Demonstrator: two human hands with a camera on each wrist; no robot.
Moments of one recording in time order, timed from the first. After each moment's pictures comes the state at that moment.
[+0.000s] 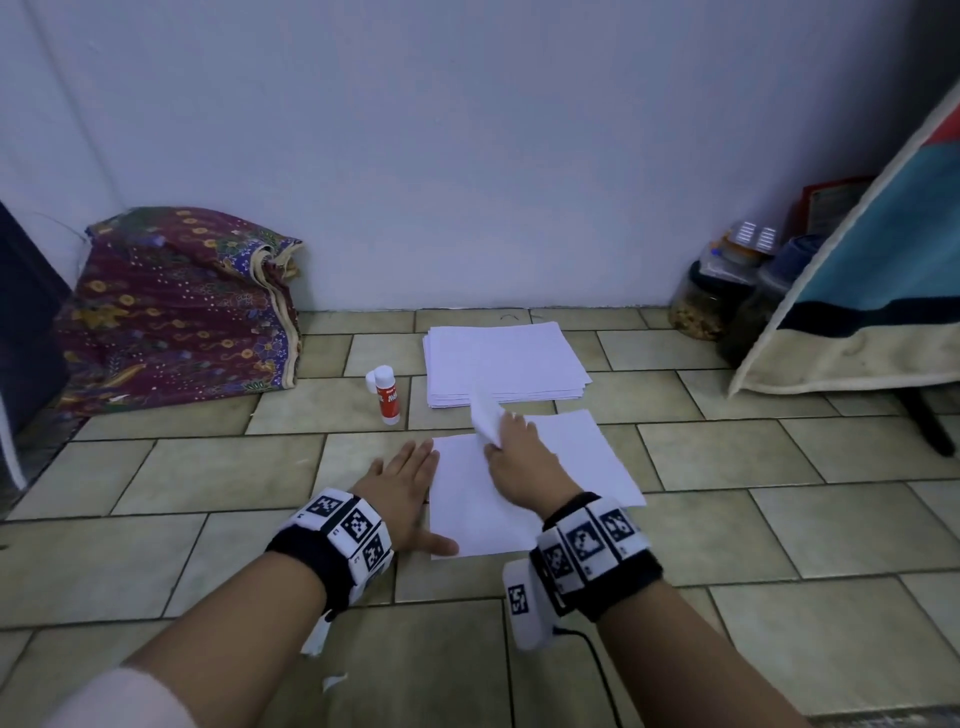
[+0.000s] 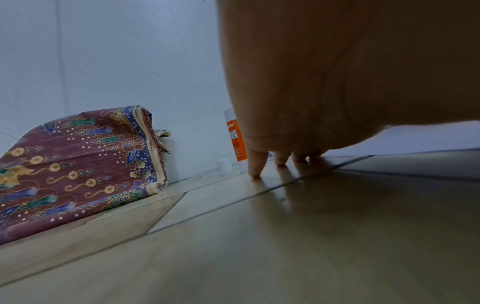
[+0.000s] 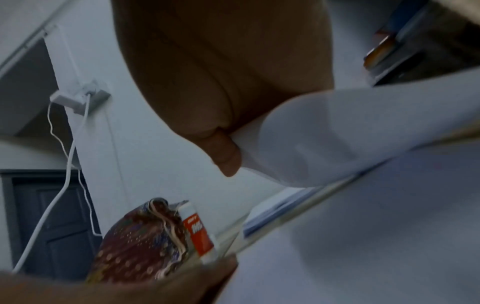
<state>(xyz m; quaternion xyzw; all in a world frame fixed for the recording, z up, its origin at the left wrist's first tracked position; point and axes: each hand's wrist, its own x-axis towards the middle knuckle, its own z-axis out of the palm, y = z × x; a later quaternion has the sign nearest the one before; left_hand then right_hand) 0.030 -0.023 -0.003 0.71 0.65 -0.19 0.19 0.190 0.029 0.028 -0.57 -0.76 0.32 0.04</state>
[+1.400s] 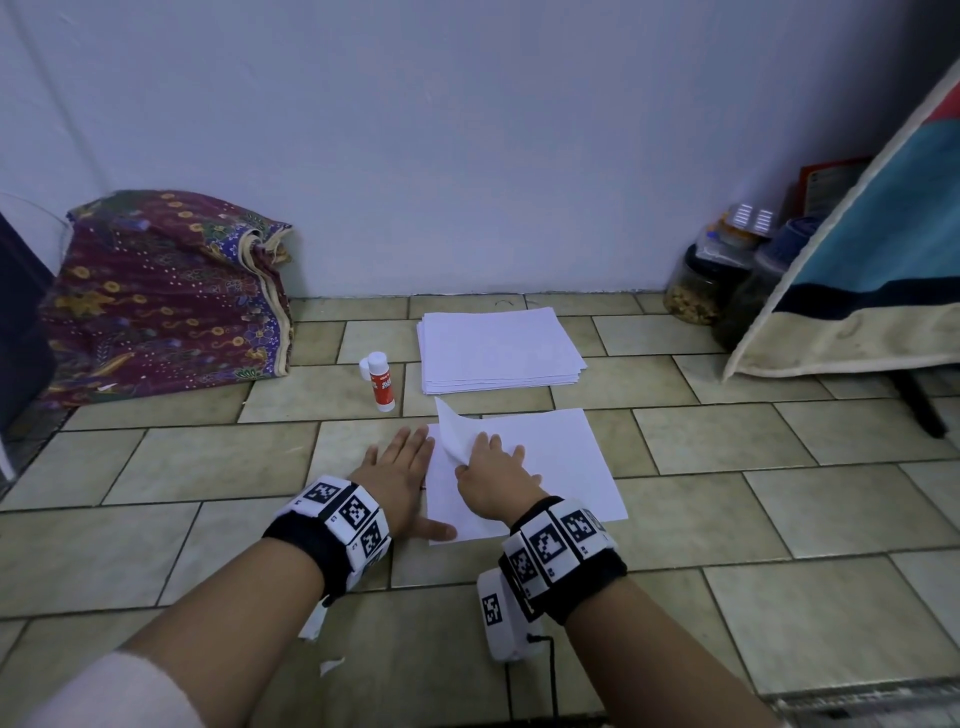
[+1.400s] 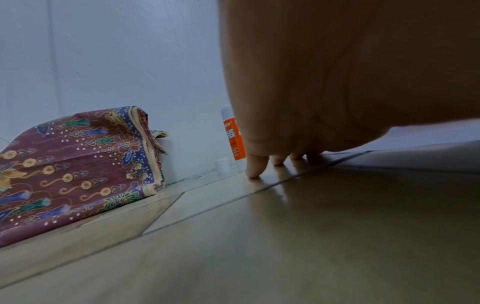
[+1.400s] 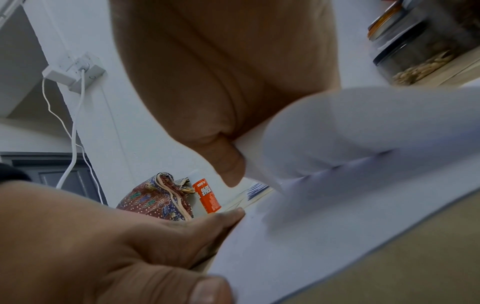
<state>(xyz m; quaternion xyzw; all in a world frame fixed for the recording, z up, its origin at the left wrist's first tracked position) 0.033 -0.021 -0.007 0.70 0.66 -0.19 0.20 0.166 0.012 0.006 -0.60 -0.71 0.35 -0.07</state>
